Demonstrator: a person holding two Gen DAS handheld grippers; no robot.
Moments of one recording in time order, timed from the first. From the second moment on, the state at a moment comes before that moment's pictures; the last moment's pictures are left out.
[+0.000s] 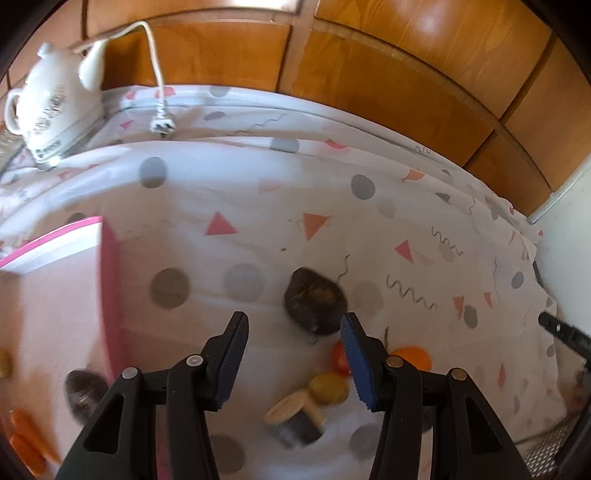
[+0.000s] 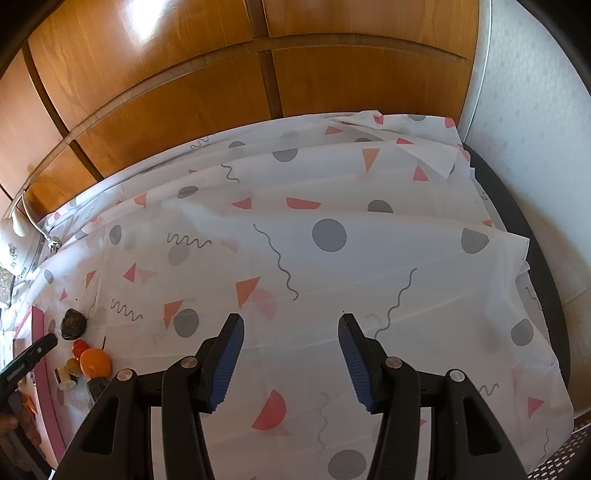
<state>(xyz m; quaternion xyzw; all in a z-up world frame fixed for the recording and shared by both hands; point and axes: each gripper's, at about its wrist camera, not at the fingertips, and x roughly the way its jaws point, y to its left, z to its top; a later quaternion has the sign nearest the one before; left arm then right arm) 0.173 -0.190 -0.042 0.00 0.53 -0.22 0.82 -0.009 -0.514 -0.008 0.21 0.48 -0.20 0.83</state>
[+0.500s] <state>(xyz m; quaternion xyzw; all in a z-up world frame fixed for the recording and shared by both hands) 0.178 -0.213 -0.059 0.00 0.52 -0.25 0.82 -0.001 -0.510 -0.018 0.20 0.49 -0.20 0.82</state>
